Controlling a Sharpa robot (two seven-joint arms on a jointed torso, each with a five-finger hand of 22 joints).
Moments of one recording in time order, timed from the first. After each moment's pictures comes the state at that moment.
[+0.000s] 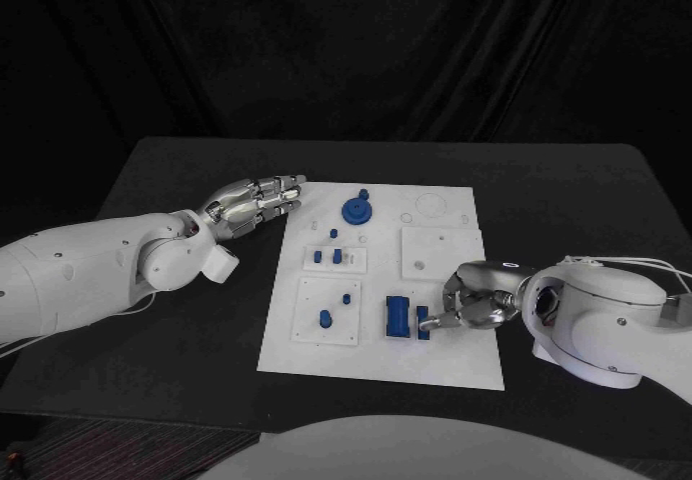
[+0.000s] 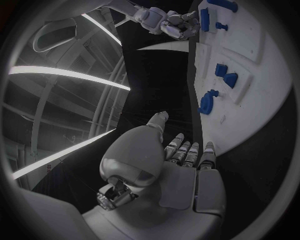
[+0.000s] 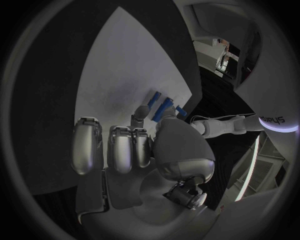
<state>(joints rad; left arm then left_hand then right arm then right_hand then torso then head) 1.21 -0.92 -0.22 1.31 -0.21 0.20 0.48 1.30 0.28 -0.11 0.00 0.49 0.20 0.14 0.09 0.03 0.03 0.13 0.01 0.01 0.00 0.11 0.00 0.00 0.15 0.00 0.20 0.00 0.00 1.26 -1.05 -0.25 1.99 -1.36 -0.08 -0.50 1.00 0.02 -0.29 0.30 0.05 0.94 -0.03 0.89 1.01 1.47 -0.09 1.57 1.31 1.46 -0.14 1.54 1.31 0.06 1.46 -0.02 1.38 1.31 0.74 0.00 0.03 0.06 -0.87</state>
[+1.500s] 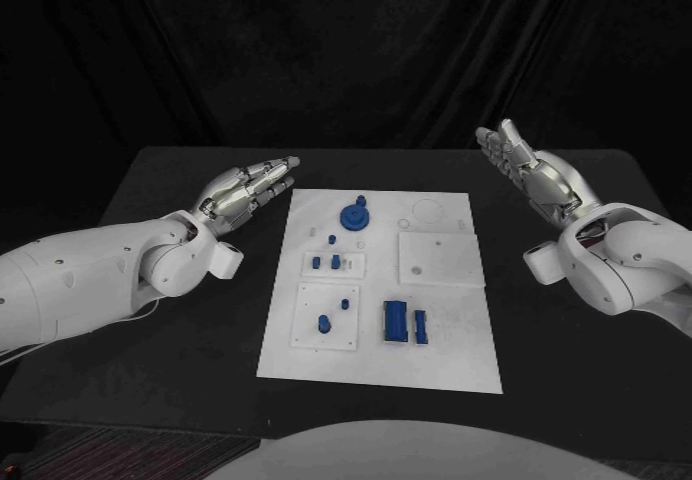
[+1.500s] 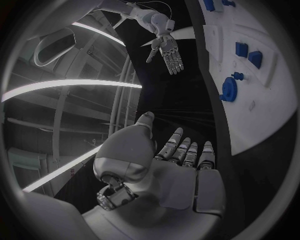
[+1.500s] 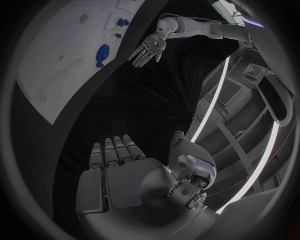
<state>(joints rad) 1.20 -0.92 -0.20 1.34 -0.21 0.04 0.65 0.99 0.19 -0.13 0.05 0.41 0.32 0.11 0.11 0.01 0.11 0.08 0.01 0.01 0.00 0.04 0.01 0.00 0.13 0.01 0.13 0.01 0.00 1.32 -1.03 -0.22 1.71 -0.55 -0.53 0.30 0.19 0.01 -0.07 0.01 0.00 0.11 0.00 0.01 0.02 0.09 0.00 0.00 0.02 0.05 0.00 0.00 0.00 0.01 0.00 0.01 0.00 0.01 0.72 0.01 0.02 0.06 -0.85</state>
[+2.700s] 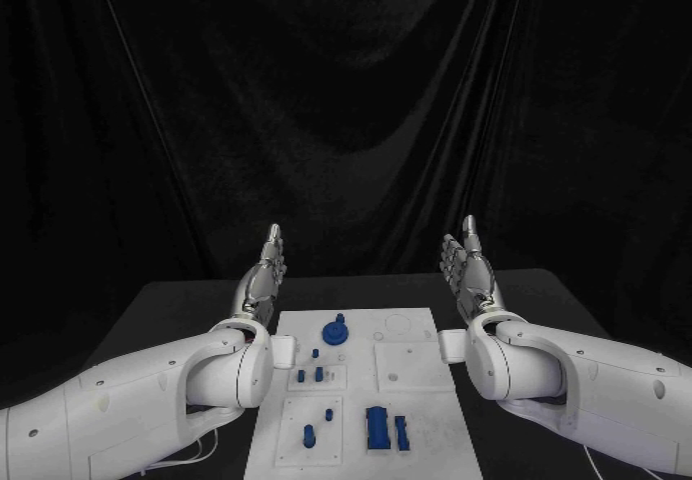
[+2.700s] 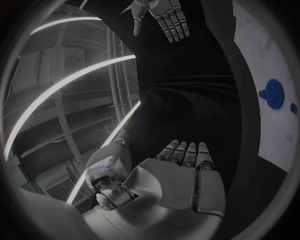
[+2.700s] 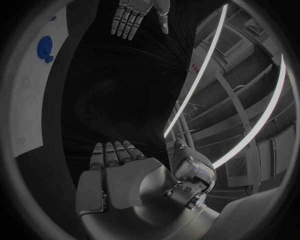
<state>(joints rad) 1.05 -0.78 0.00 1.57 -0.02 -0.72 0.52 0.23 0.01 -0.01 0.00 0.09 0.05 0.00 0.00 0.00 0.01 0.00 0.01 0.00 0.00 0.01 0.00 0.00 0.01 0.00 0.01 0.00 0.00 1.05 -0.78 0.00 1.57 -0.01 -0.75 0.50 0.01 0.00 0.00 0.00 0.00 0.00 0.00 0.00 0.00 0.00 0.00 0.00 0.00 0.01 0.00 0.00 0.00 0.01 0.00 0.01 0.00 0.00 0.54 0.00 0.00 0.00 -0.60</state>
